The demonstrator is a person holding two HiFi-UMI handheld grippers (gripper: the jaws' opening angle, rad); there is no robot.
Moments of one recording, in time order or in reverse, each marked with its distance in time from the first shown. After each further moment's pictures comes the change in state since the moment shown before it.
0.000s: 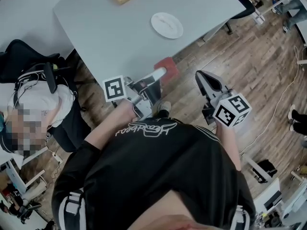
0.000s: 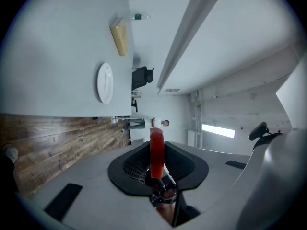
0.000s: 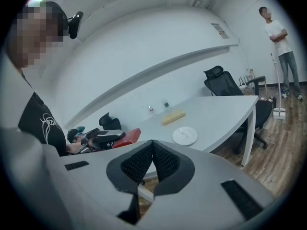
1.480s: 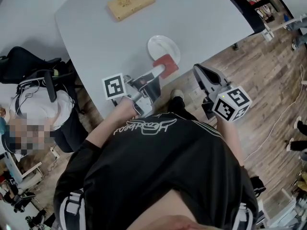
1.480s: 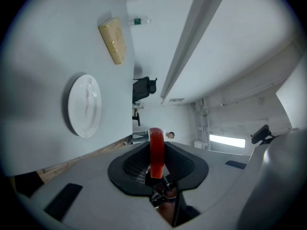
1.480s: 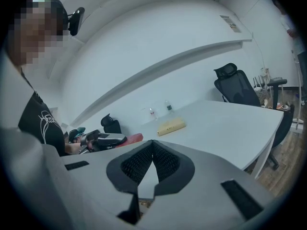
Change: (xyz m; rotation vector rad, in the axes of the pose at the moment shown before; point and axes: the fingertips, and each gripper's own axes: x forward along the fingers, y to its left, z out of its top) left arm 0.103 0.021 0.118 0.012 -0.125 0.046; right arm 0.094 -0.112 0.095 -0.054 0.029 0.120
